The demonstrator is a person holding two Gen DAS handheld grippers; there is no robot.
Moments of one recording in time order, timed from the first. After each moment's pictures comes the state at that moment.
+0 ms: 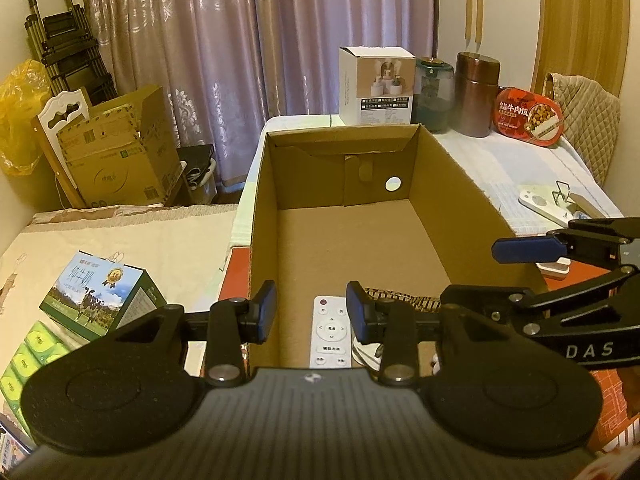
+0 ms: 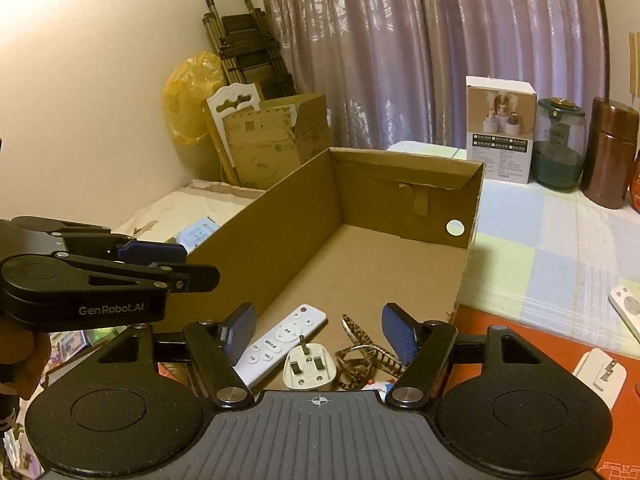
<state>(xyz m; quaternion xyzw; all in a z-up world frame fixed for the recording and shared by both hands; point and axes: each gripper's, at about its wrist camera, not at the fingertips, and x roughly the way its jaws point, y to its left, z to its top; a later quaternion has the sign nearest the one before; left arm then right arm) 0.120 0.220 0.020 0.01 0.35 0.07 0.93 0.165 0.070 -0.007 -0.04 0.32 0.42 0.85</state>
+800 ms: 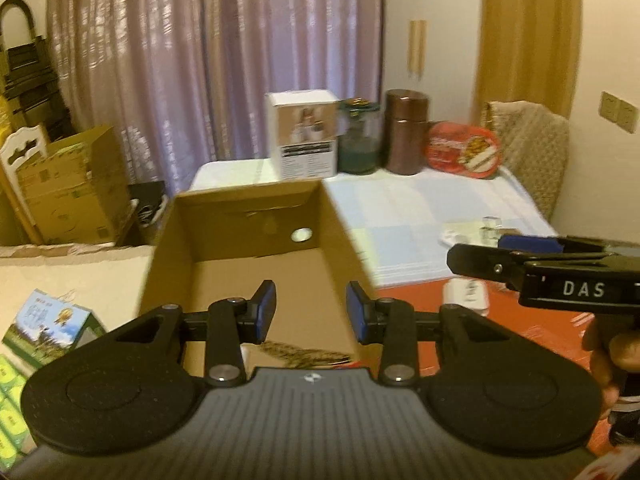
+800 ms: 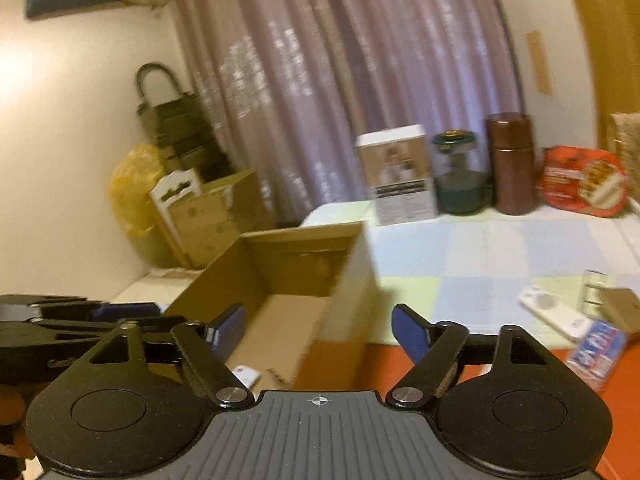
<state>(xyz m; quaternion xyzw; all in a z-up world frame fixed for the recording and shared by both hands) 0.133 0.128 0.060 0.01 0.31 0.00 0.95 0.180 -0.052 0.035 0.08 0.27 0.32 0.90</state>
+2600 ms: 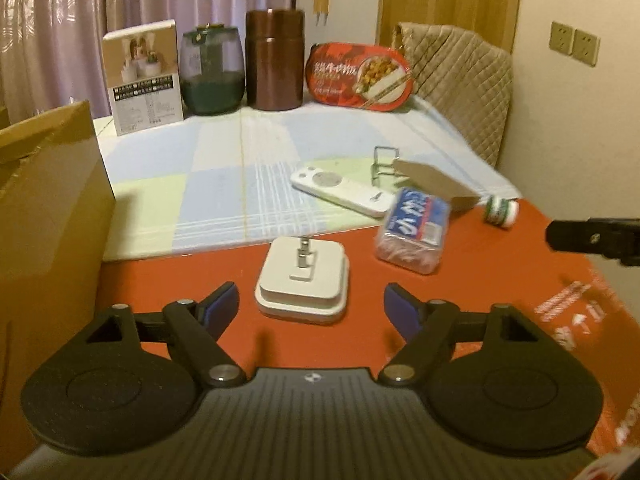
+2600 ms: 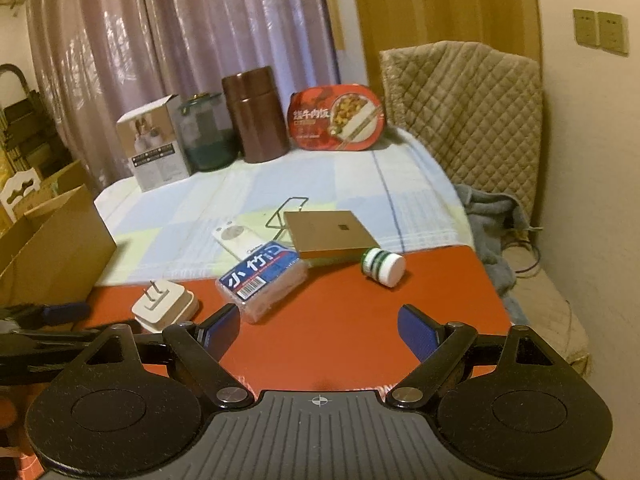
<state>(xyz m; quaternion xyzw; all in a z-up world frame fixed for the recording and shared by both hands) 0.238 -0.053 -0.092 0.01 0.34 -0.08 0.94 0.222 -0.279 -0.044 0.05 0.33 0.13 0.93</state>
